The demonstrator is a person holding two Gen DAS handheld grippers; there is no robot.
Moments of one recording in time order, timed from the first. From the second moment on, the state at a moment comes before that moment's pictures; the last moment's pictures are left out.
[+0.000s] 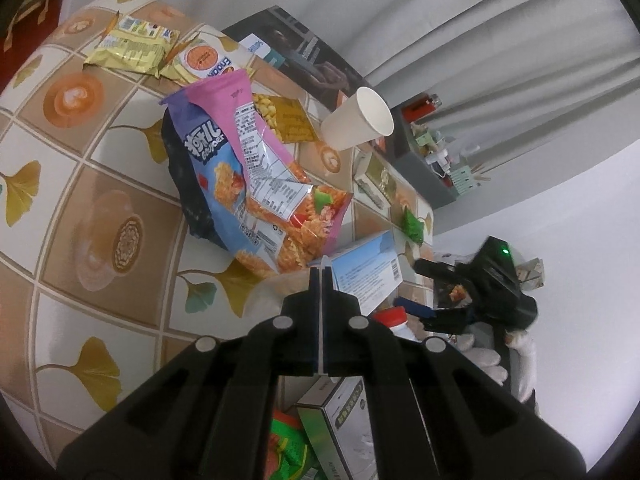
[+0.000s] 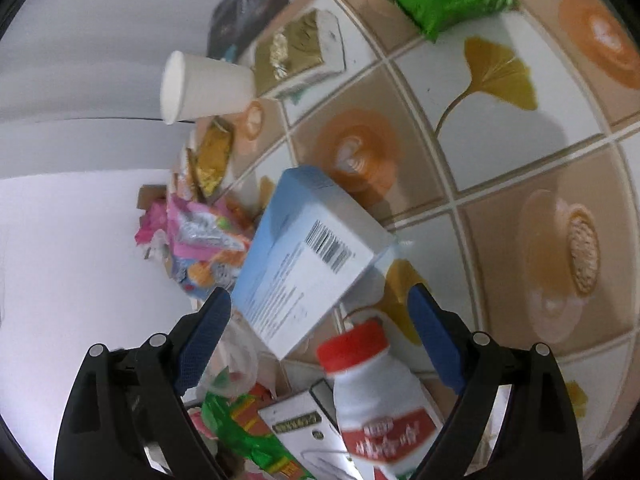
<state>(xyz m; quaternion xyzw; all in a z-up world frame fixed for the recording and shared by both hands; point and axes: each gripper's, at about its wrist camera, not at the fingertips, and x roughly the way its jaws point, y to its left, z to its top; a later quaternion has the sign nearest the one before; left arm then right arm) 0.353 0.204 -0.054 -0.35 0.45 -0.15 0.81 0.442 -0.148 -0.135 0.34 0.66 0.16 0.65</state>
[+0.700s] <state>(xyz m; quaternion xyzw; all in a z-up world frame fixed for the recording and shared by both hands) 0.346 0.217 -0.068 -0.37 0.45 -0.15 0.80 0.498 -0.030 -0.127 0.12 0.66 0.06 0.74</state>
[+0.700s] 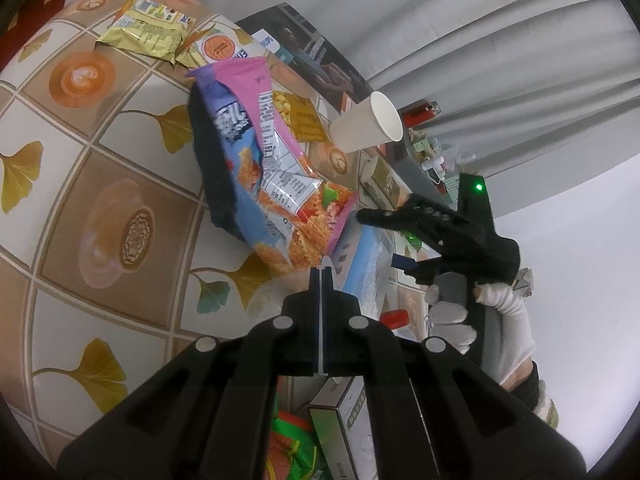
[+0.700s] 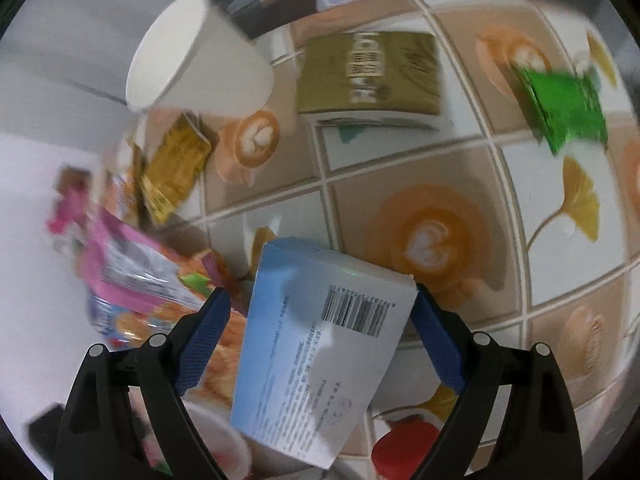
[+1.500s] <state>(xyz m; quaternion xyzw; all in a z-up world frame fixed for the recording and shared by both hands) 0.328 0.206 -0.025 -0.35 0.40 -0.16 0.83 0.450 -0.090 -0.042 0.18 0.53 0.11 0.82</state>
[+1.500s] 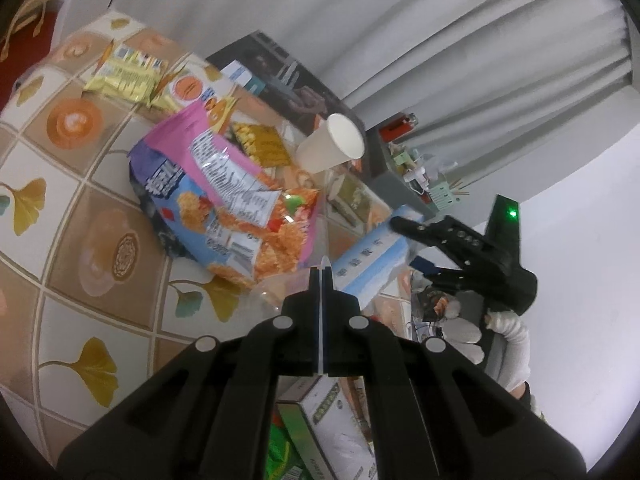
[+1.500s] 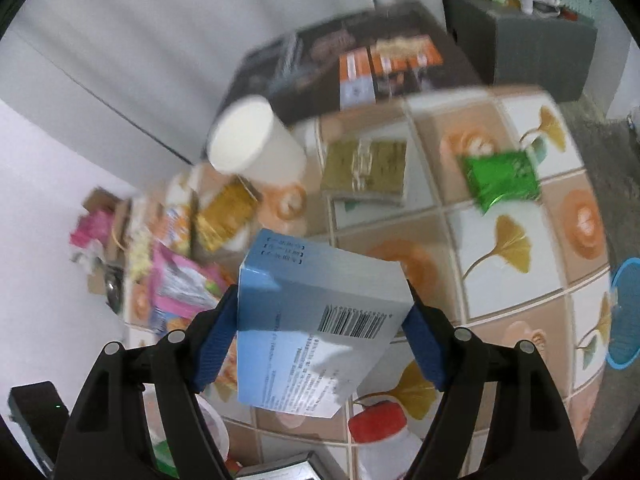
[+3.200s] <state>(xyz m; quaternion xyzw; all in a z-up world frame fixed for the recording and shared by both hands) 0.328 -0.411 -0.069 -0.10 0.57 -0.40 0.71 0.226 -0.639 -0.098 0.30 0.40 -0.22 0.84</state>
